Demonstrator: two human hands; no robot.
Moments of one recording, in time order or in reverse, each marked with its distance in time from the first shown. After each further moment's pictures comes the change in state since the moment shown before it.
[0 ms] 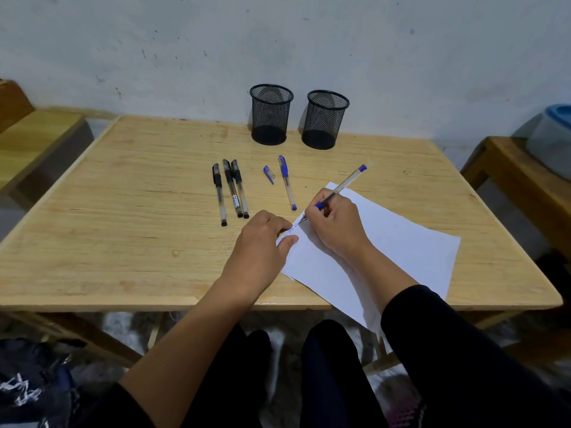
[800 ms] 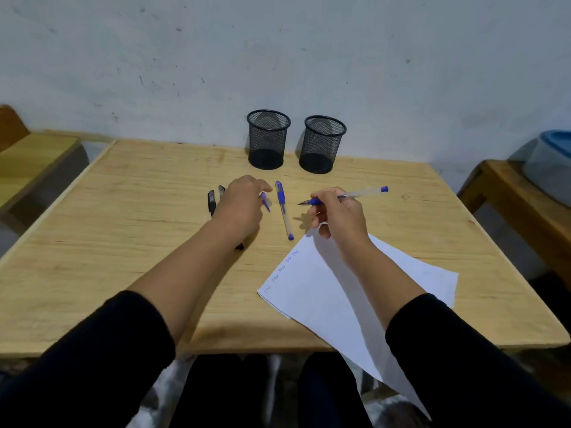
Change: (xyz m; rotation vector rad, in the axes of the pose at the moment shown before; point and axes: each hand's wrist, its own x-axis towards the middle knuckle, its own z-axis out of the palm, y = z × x) left_hand 0.119 -0.019 -0.026 0.105 0.026 0.001; right_hand 0.039 -0.031 -0.015 0.534 0.072 0.267
